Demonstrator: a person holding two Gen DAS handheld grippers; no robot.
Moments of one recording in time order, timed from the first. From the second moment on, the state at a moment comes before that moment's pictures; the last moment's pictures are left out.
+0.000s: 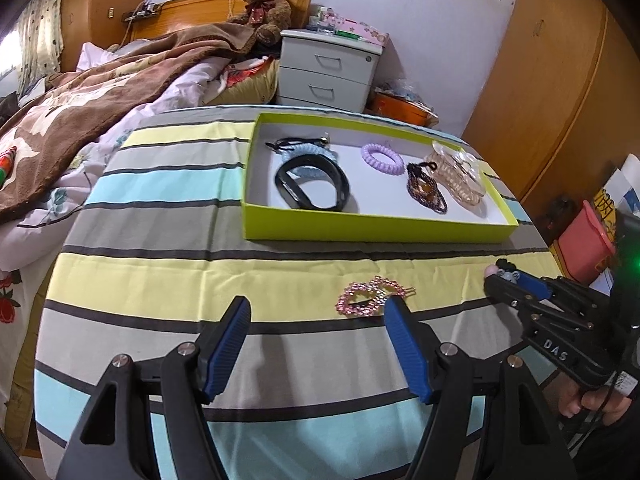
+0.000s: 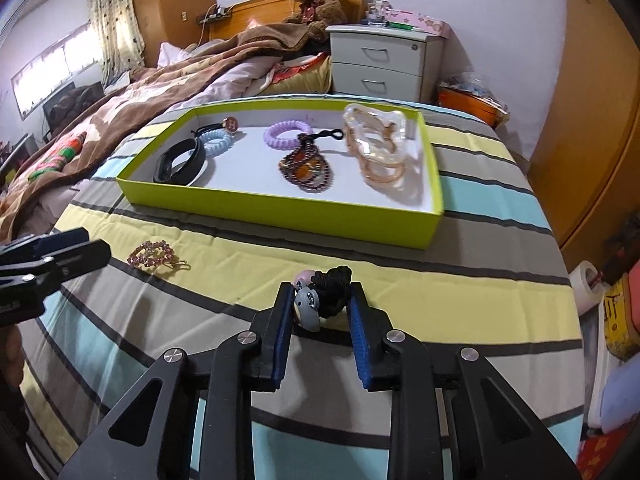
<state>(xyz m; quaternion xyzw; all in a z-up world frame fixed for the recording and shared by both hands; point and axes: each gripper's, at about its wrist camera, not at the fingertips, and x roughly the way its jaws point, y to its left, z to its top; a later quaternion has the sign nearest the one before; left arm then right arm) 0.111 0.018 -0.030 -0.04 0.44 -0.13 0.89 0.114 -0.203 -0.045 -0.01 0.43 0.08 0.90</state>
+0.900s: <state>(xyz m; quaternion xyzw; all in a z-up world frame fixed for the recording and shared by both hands) 0.123 -0.038 -0.046 0.04 0.45 -0.15 0.88 0.086 -0.232 -0.032 0.03 0.40 0.07 0.91</state>
